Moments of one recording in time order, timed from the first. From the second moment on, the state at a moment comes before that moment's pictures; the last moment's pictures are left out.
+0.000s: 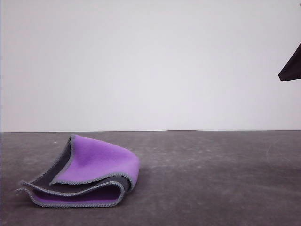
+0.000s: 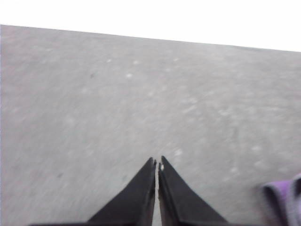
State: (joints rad) left_arx -0.06 0.10 0.10 -0.20 0.04 -0.10; right_arx 0.26 0.64 0.42 -0.21 -0.29 0.11
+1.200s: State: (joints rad) left_arx 0.03 0.01 0.03 -0.15 0.01 -0.07; right_arx 0.25 0.64 0.42 -0.21 -0.28 0.10
